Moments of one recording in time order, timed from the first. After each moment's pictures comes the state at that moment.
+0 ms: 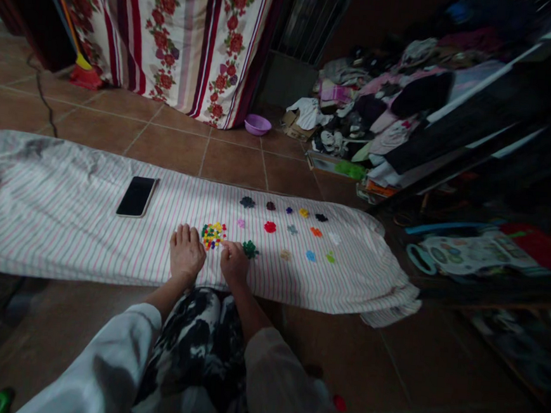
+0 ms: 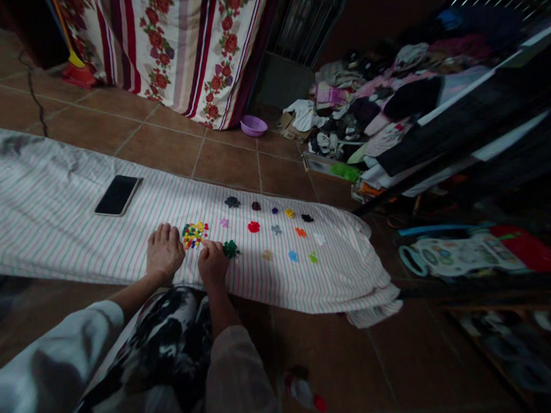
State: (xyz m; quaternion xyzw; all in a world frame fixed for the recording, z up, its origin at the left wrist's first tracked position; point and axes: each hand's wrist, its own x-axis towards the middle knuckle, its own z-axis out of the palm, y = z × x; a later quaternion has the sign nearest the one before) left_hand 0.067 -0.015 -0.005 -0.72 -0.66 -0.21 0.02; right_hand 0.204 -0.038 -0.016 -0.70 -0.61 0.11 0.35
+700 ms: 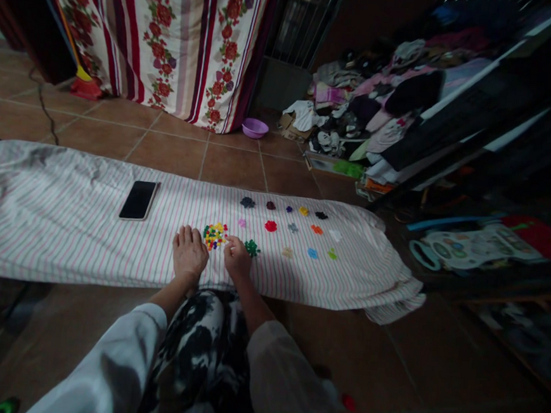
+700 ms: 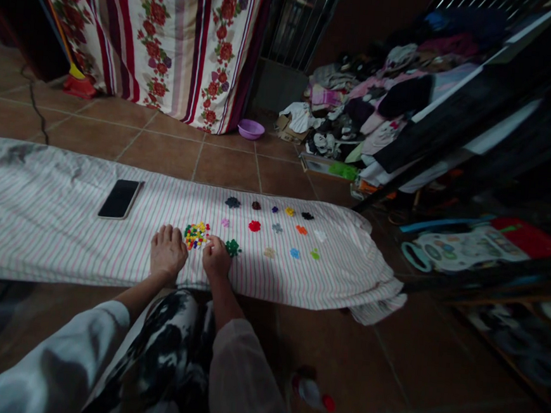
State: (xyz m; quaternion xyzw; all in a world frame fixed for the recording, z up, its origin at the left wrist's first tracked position) left_hand 0.067 -0.015 -0.003 -0.72 -0.66 -0.21 0.05; right_hand 0.204 -0.028 -0.020 -0.71 -0.58 0.12 0.38
